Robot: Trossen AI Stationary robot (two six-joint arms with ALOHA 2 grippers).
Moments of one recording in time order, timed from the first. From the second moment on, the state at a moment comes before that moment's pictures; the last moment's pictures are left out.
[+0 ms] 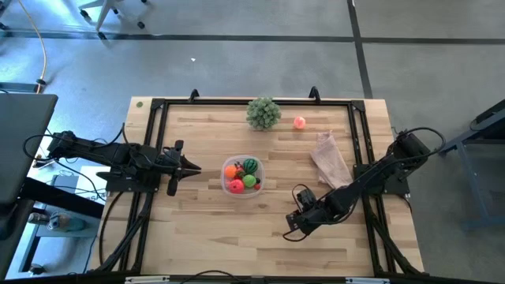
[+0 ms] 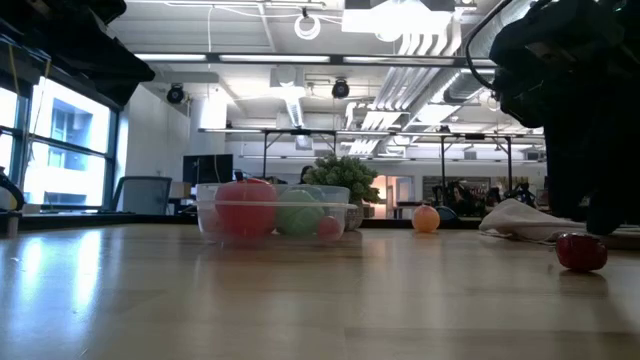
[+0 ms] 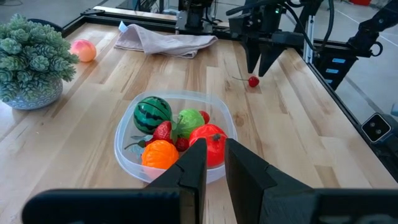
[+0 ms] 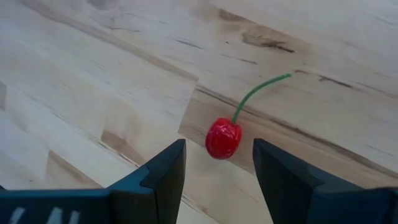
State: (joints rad) left arm -0.10 0.41 0.33 -0.30 -0.18 -0.19; right arm 0.59 1.64 0.91 -0.48 0.18 1.73
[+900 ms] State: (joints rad) left arm -0.10 0.41 0.33 -0.30 -0.18 -0.19; right arm 0.54 1.72 0.91 -0.44 0.10 1.64
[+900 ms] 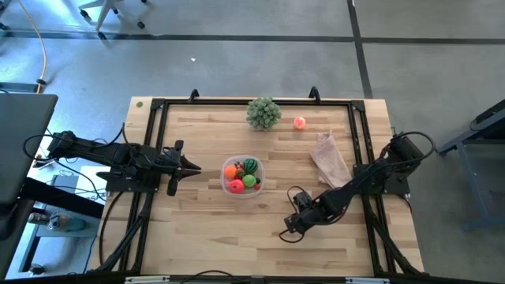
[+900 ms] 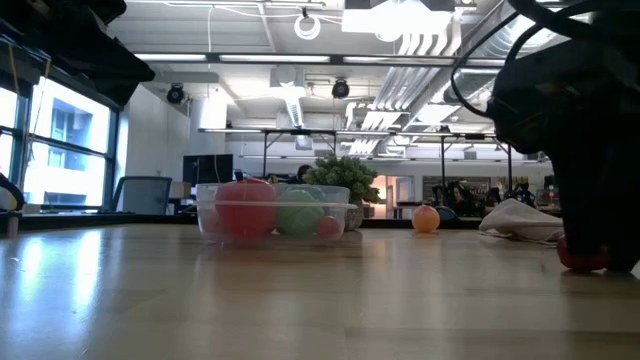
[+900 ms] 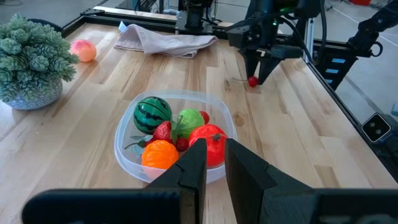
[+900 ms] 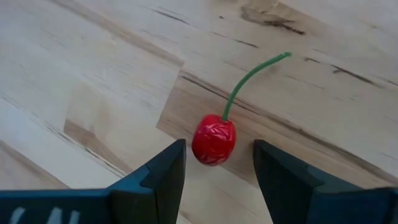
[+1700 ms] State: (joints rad) left arm -0.10 0.41 0.33 -0.30 -0.18 -0.19; right arm 0.50 1.72 0.92 -0.44 0.10 1.52
